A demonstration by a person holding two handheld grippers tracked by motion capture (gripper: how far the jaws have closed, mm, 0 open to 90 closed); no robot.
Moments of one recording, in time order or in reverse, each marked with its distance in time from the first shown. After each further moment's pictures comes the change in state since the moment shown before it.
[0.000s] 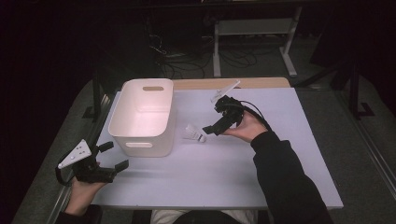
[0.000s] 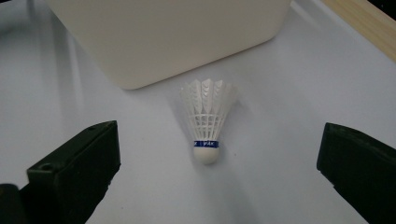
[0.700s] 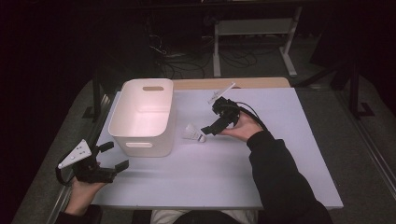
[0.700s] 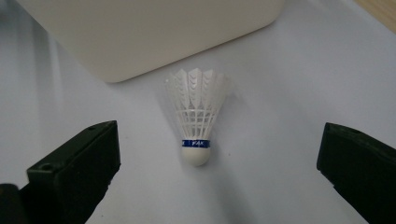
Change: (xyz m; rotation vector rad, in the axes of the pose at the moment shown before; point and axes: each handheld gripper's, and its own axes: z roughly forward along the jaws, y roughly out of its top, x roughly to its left) left arm 0.000 0.000 0.000 -0.001 -0.008 0.000; right arm -0.012 -0.005 0.024 0.033 0.009 0.018
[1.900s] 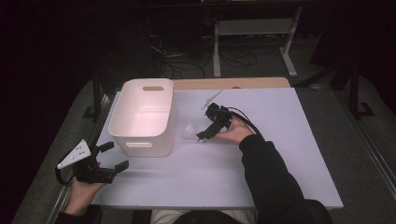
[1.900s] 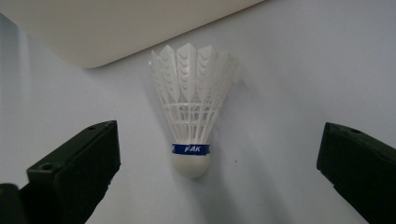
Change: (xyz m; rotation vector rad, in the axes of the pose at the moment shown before) left arm 0.000 0.000 -0.001 -0.007 -0.011 -0.001; right arm -0.008 -0.008 0.046 0.061 0.035 0.013
